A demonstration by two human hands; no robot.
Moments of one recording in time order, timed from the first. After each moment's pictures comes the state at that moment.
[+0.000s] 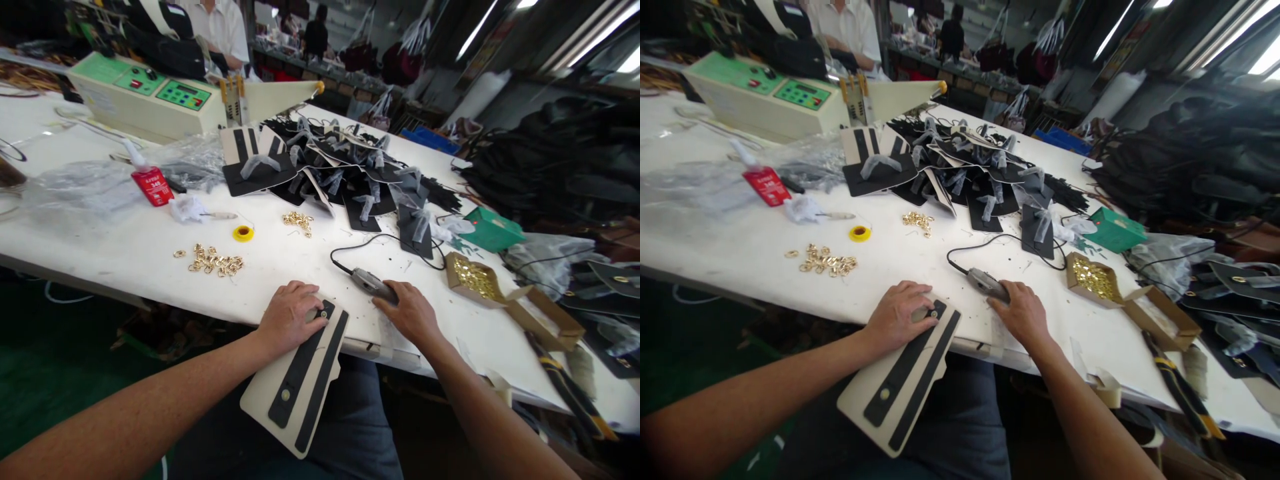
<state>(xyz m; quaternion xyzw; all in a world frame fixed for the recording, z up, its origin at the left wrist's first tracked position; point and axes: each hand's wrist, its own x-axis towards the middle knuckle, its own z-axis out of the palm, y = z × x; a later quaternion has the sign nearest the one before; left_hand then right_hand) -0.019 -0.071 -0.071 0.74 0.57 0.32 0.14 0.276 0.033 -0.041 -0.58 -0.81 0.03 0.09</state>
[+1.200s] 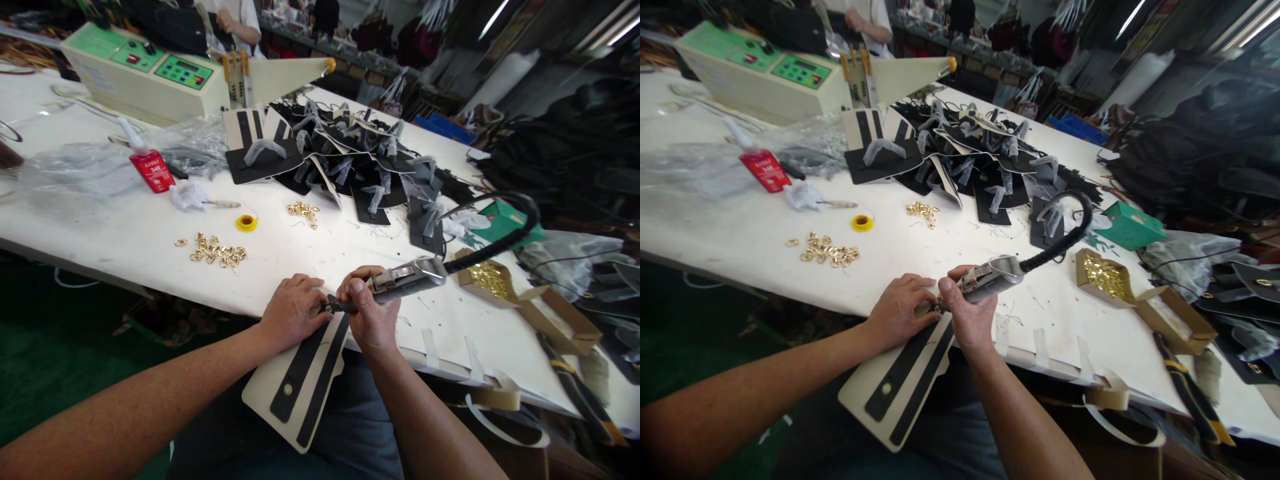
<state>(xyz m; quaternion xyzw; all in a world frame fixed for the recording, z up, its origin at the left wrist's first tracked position) -0.021 -0.071 -0.067 0.75 0.57 0.29 0.15 0.138 -0.029 -0.025 -0.40 -0.55 0.49 0.54</state>
